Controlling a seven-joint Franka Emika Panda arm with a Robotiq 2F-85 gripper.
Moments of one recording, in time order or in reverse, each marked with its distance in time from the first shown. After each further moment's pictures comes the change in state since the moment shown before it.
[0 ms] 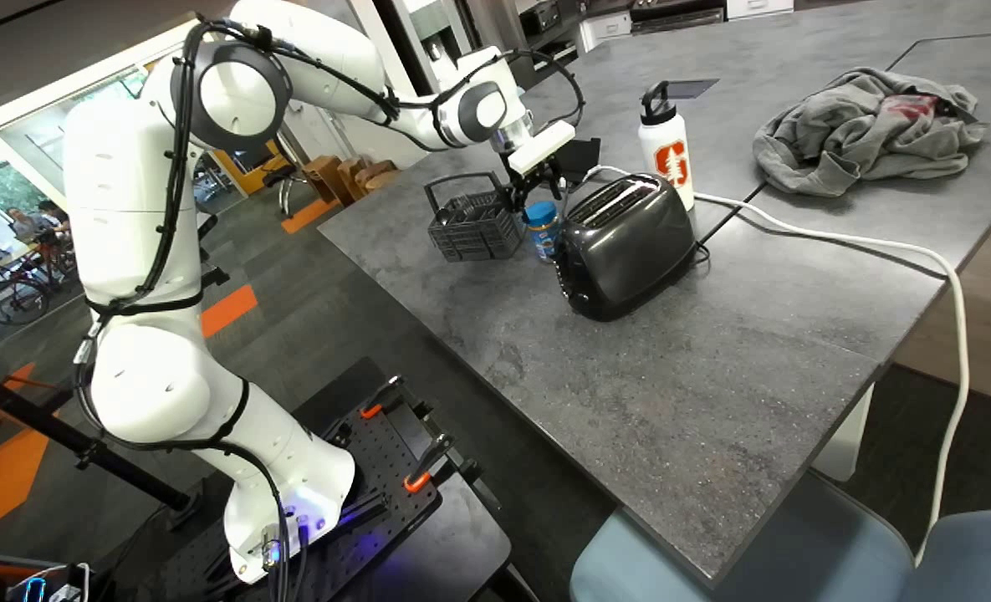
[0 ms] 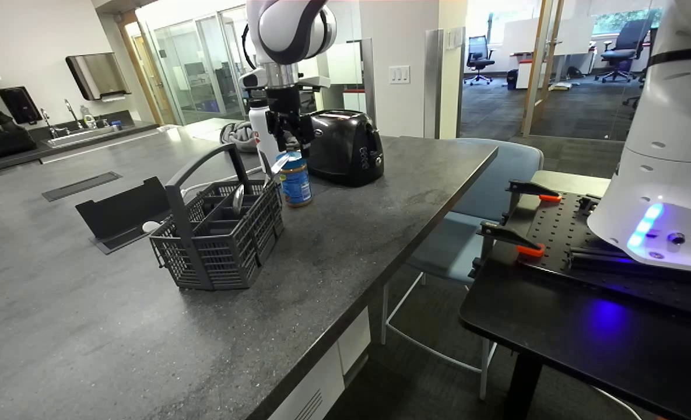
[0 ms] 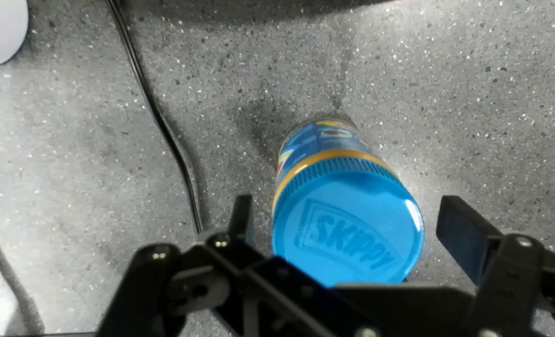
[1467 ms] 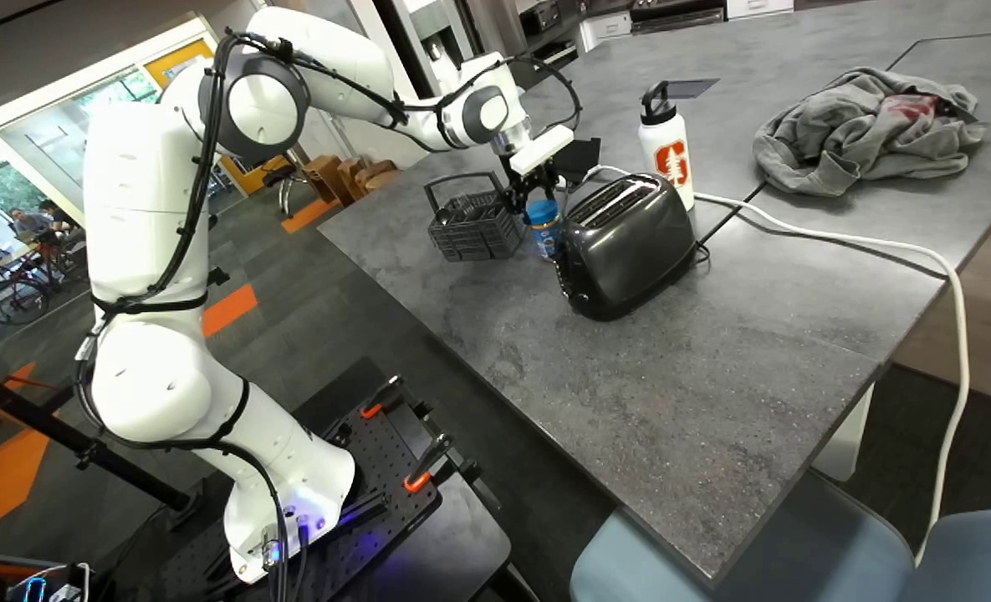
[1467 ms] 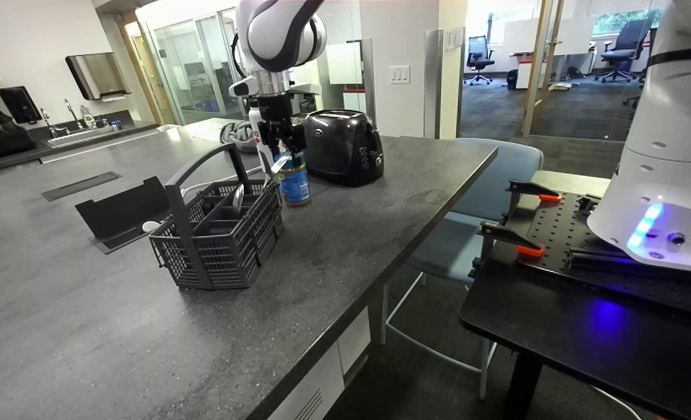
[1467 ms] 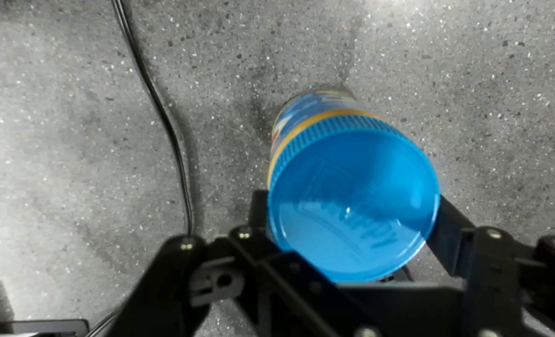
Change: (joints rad) arm 0.015 0.064 0.017 0.077 -0.002 -0.040 -0.019
